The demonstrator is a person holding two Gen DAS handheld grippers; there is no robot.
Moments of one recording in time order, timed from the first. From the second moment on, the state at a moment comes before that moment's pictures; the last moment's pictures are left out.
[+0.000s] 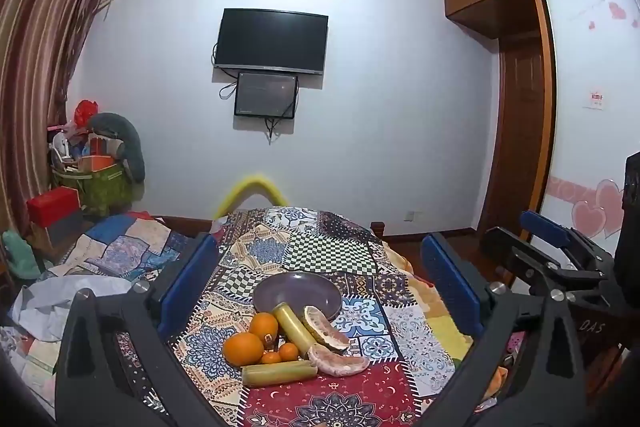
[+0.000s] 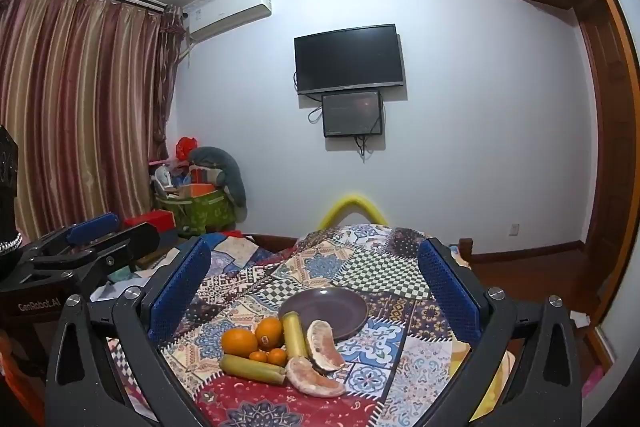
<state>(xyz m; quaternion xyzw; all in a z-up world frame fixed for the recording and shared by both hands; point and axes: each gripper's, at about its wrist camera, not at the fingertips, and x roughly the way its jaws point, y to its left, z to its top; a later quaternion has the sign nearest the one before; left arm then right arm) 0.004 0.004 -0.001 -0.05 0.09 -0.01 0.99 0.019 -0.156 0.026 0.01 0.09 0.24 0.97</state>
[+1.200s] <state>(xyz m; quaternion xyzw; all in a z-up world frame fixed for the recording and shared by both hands) 0.013 0.005 -0.006 -0.05 0.10 -0.01 0.99 0.018 -0.158 0.026 0.03 0.09 0.23 0.97</state>
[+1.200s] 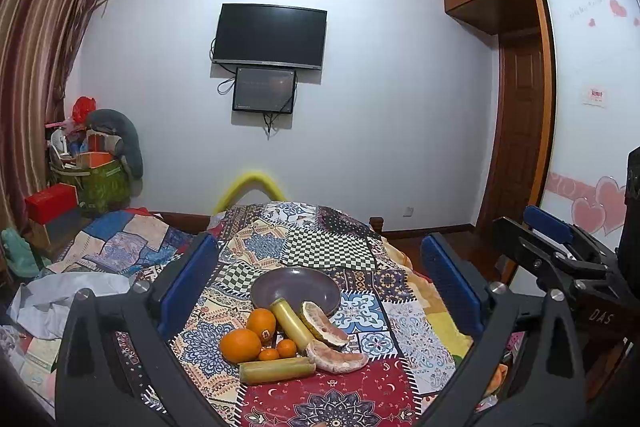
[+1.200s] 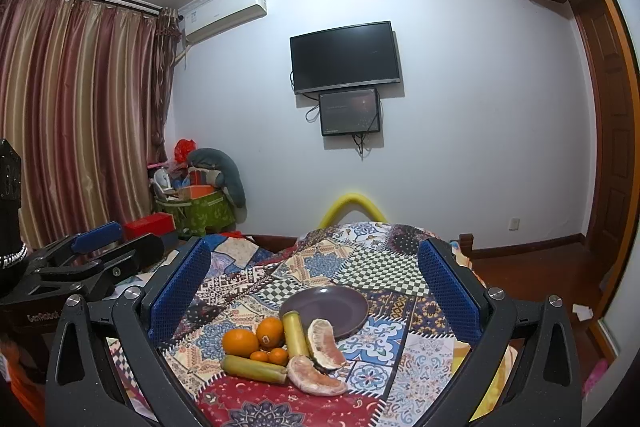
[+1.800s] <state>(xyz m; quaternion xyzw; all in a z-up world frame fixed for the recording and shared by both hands) 0.015 0.005 -0.007 -0.04 0.10 -0.01 0.99 0.019 -0.159 0.025 0.03 0.09 0.23 0.97</state>
